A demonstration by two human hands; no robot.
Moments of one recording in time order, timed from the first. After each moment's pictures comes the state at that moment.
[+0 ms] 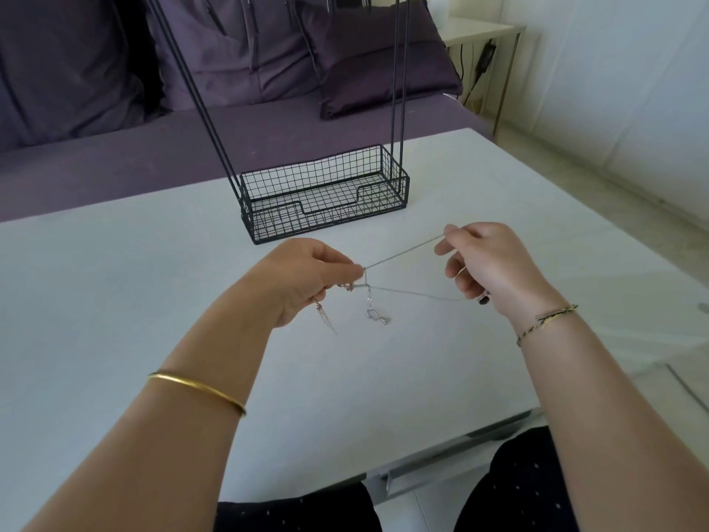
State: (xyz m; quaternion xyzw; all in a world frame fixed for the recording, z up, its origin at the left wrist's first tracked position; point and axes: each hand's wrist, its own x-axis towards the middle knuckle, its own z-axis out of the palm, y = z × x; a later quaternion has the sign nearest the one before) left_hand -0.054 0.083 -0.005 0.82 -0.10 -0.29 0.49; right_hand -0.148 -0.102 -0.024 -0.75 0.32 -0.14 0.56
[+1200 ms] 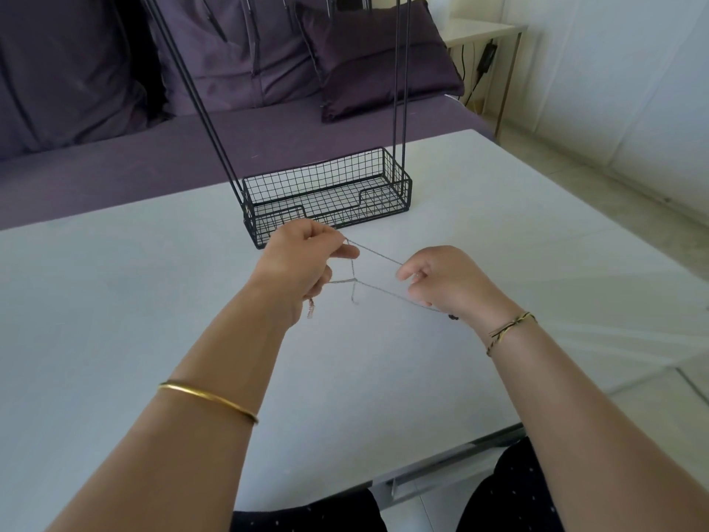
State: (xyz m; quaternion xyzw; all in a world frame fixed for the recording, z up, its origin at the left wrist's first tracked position) left_hand -0.061 0.075 0.010 0.80 -0.07 -0.19 0.56; right_hand -0.128 -0.087 -0.046 -0.88 0.19 -0.03 0.42
